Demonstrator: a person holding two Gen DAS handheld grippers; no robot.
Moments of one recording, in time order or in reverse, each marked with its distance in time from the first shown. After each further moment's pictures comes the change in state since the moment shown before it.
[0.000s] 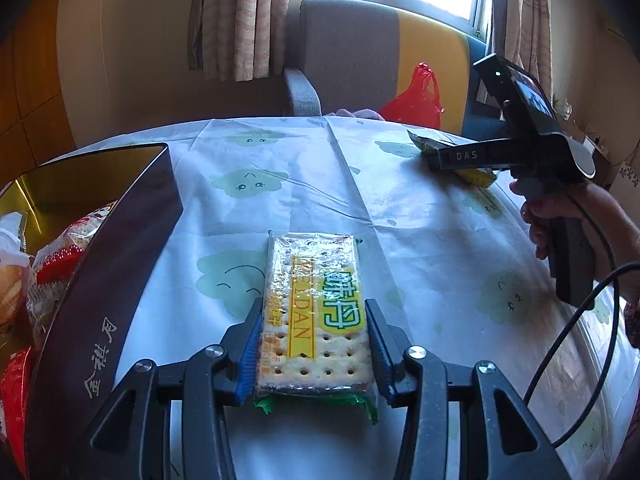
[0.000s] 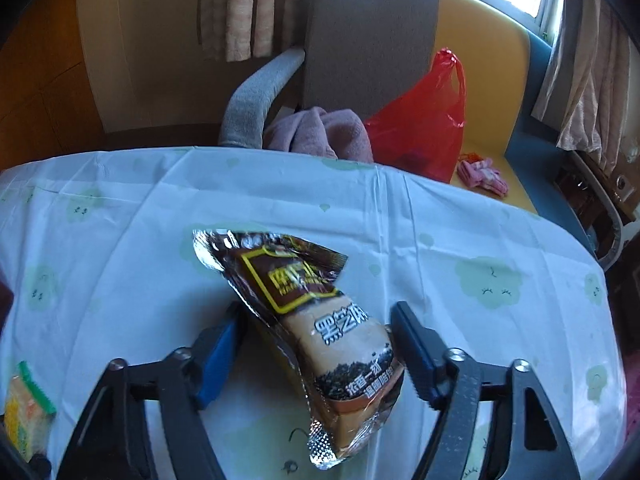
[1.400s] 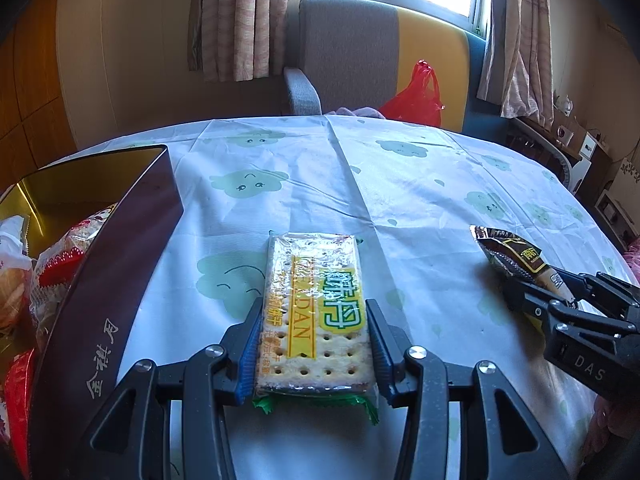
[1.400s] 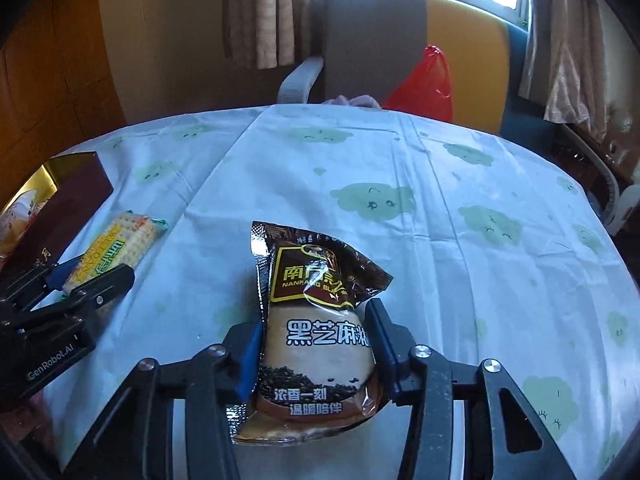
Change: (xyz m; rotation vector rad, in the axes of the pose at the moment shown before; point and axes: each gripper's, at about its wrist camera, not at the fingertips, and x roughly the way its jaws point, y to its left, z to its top) left arm -0.002 -0.002 -0.002 0.014 0.003 0.014; right arm -0.118 0.043 -0.142 0.030 -0.052 0.037
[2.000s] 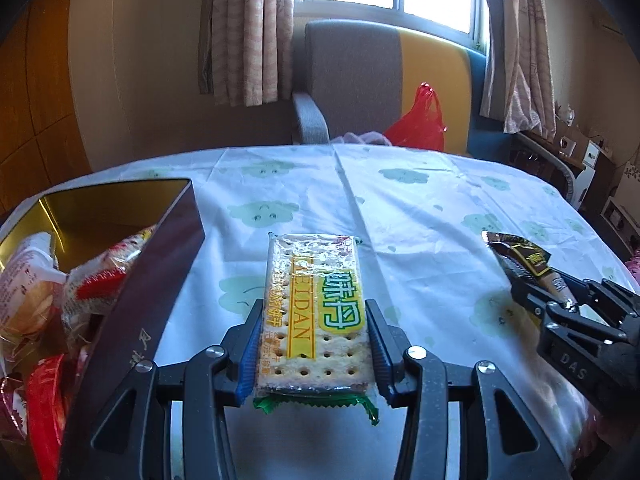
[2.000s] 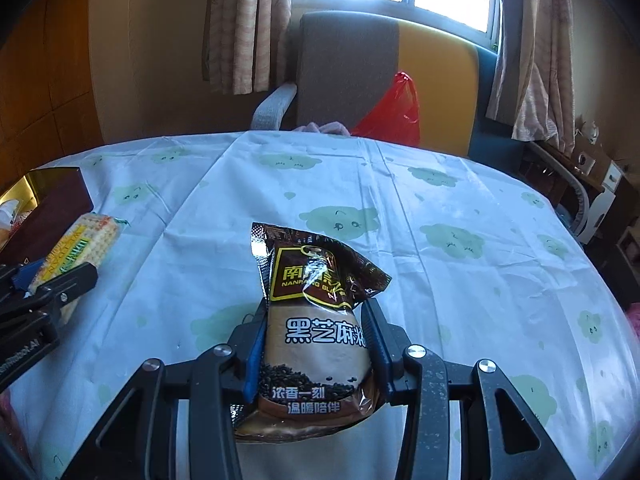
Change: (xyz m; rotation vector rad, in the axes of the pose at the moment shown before) left arm -0.027 -0.001 0.002 0.008 -0.092 0.033; right arm -0.016 0.002 -0.003 0.002 -0.099 -0.111
